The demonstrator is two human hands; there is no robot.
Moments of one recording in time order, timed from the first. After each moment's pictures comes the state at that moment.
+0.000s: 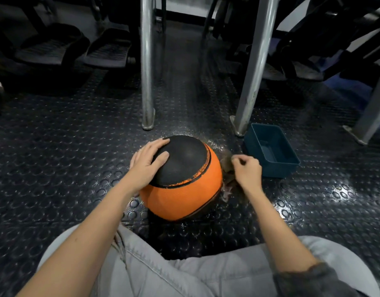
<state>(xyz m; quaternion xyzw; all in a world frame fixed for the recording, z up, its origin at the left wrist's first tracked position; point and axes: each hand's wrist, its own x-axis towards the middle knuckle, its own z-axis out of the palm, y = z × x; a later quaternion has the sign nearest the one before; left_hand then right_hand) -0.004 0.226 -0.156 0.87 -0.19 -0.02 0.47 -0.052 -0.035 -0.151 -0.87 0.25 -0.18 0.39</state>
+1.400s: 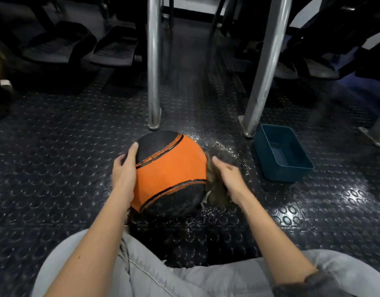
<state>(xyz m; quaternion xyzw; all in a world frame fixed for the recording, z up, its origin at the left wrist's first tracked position) -0.005 0.239 -0.159 0.69 0.30 -0.05 0.66 -0.037 0.011 -0.167 -0.71 0.24 0.03 0.66</state>
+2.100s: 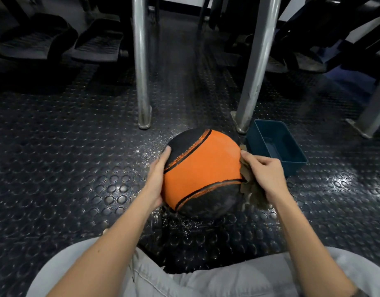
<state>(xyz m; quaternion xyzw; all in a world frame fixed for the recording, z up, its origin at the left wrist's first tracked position) -0.003 0.179 -0.176 0.54 0.11 -0.27 0.79 -0.067 -0.041 -0.126 -0.79 0.30 -0.13 0.52</state>
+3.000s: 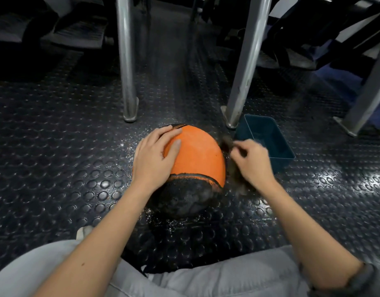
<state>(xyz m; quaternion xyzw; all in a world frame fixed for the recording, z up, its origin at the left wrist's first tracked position) 0.000 0.158 -0.159 0.86 -0.17 0.12 0.46 -0.052 -0.061 -0.131 -0.95 0.10 -0.18 0.25</state>
